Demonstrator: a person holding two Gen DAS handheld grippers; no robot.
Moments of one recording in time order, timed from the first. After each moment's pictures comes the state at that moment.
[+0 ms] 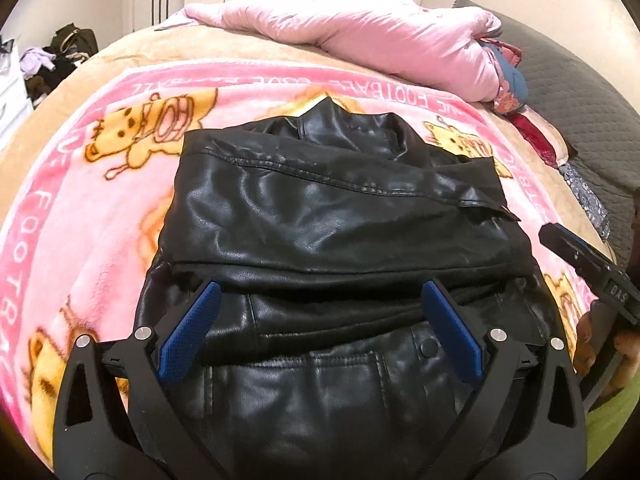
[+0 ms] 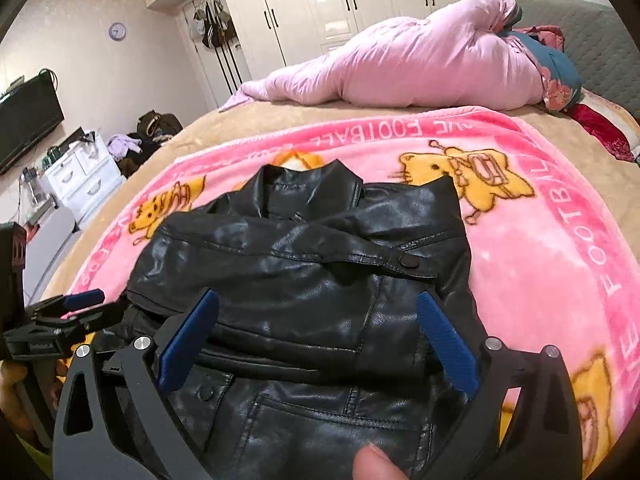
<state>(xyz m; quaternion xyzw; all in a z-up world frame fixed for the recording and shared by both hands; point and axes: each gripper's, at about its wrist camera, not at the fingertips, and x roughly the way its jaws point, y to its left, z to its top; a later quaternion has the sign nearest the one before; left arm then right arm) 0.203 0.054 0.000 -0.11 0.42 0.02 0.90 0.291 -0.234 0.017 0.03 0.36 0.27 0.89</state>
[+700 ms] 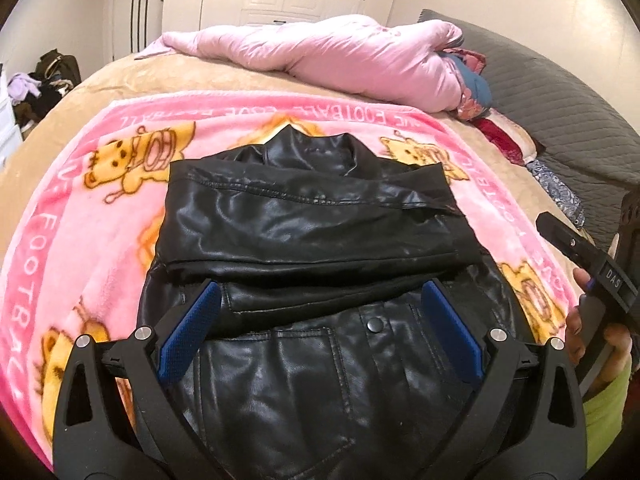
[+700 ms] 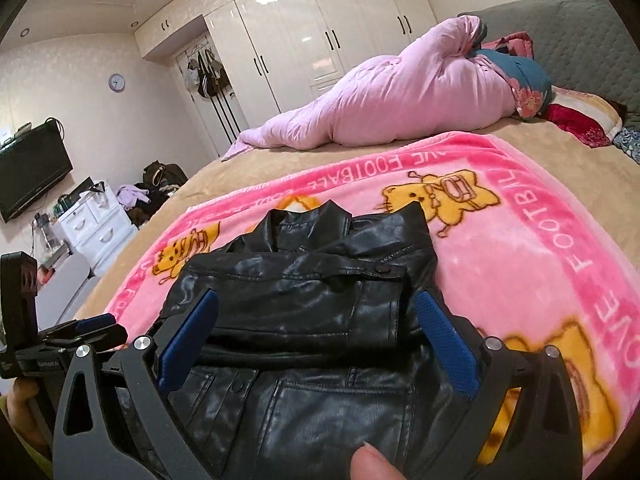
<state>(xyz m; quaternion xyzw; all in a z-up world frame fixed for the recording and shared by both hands) 0.159 0.027 0.040 -0.09 0.38 -0.02 0.92 0.235 -0.286 0.053 0.10 0.30 0.26 0.91</state>
